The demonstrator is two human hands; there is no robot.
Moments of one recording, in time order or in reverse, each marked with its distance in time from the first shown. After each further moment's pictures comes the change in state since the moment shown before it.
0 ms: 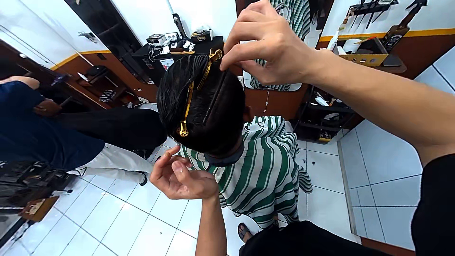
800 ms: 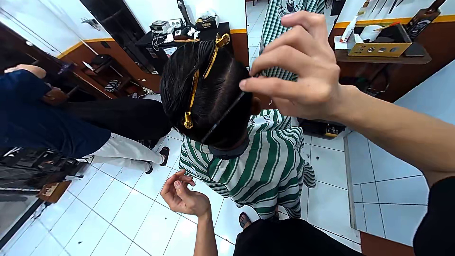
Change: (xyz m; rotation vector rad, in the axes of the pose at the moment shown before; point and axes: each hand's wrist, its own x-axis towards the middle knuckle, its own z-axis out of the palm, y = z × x) left_hand -0.051 -0.019 -0.107 0.107 -0.082 -0.260; right_hand -0.032 -0.067 0.010 -0.182 0.215 0.005
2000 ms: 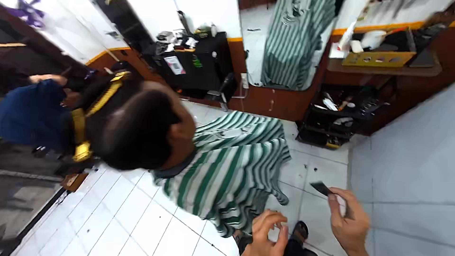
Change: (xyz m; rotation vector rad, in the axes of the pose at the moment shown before) left_hand -0.271 0.098 0.172 -0.122 -0.827 -0.108; right_hand -0.372 -0.149 -0.138 0.122 0.185 1.327
